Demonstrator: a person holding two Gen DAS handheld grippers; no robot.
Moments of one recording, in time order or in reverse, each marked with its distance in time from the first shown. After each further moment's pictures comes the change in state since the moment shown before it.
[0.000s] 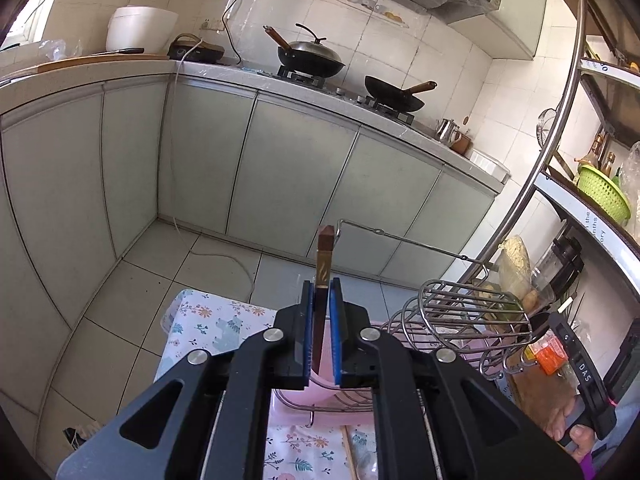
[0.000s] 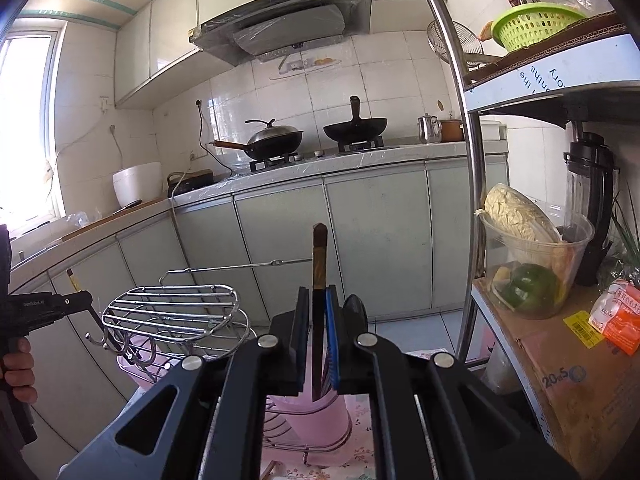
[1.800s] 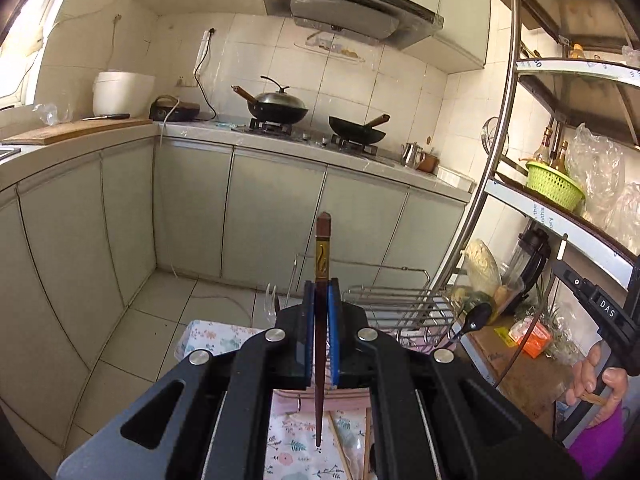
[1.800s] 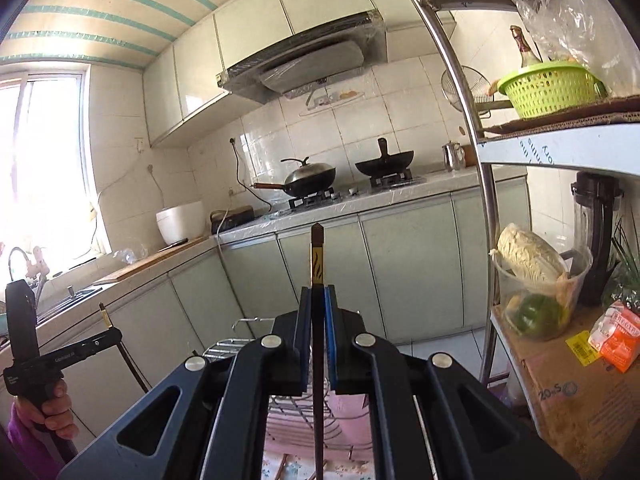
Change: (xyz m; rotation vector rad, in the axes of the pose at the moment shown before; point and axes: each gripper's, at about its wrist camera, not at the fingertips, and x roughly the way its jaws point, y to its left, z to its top) left arm -0.110 -0.048 -0.002 0.139 -0.146 -0.033; right arm -0.098 0.010 0.063 0.048 -0.102 0.142
